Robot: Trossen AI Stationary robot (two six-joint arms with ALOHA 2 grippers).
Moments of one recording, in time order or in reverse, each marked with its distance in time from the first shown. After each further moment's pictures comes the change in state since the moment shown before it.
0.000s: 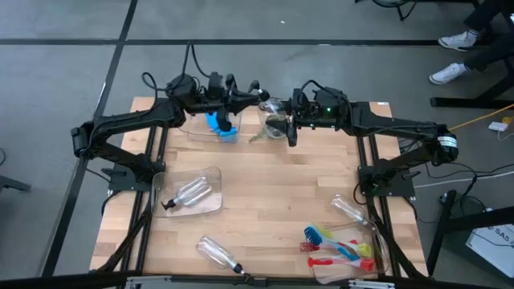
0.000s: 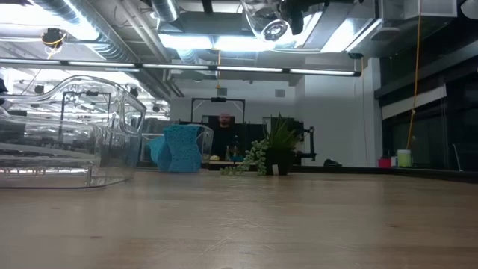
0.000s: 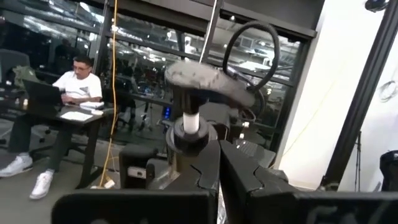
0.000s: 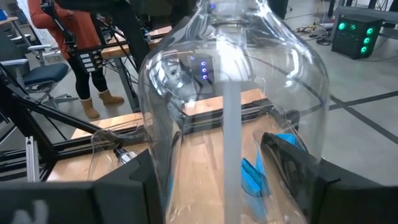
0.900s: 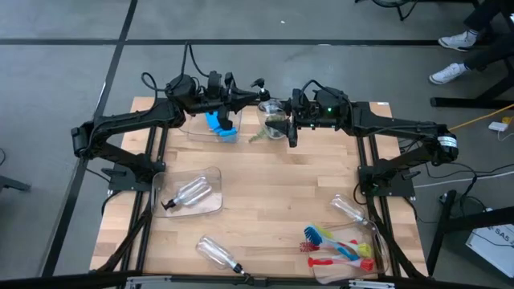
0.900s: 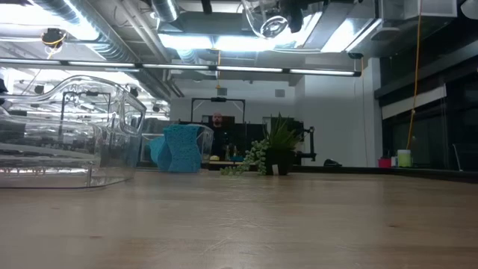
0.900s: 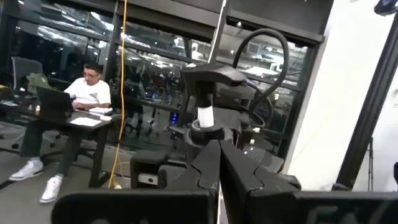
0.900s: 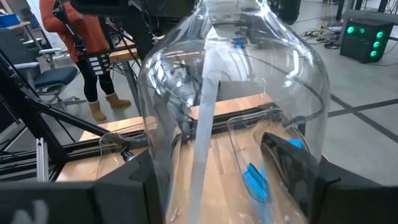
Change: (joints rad) left arm -0.008 0.001 0.000 0.014 -0.044 0.009; right arm 0.000 0.000 0.000 0.022 -0.025 0.005
